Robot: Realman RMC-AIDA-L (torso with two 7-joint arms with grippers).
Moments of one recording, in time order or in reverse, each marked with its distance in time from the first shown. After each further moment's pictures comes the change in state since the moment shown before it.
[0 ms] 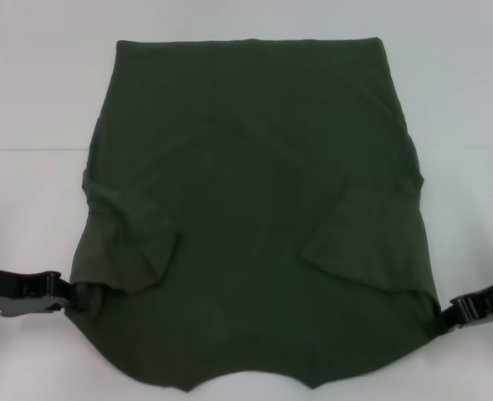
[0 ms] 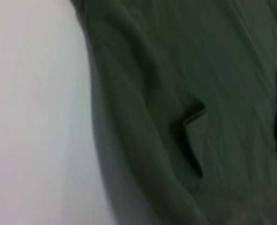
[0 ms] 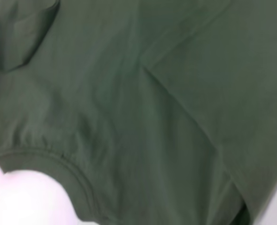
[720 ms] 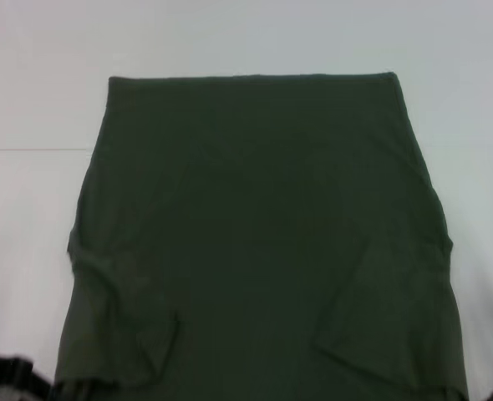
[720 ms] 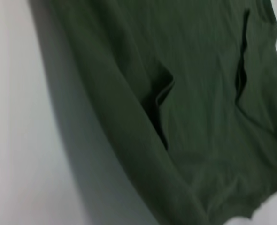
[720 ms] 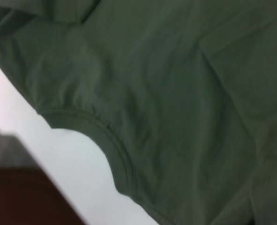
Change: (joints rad) left arm 0.007 0.057 0.008 -0.011 0.084 0.405 0.022; right arm -0.014 -0.019 -0.008 0.018 -0.039 -0.319 -0.187
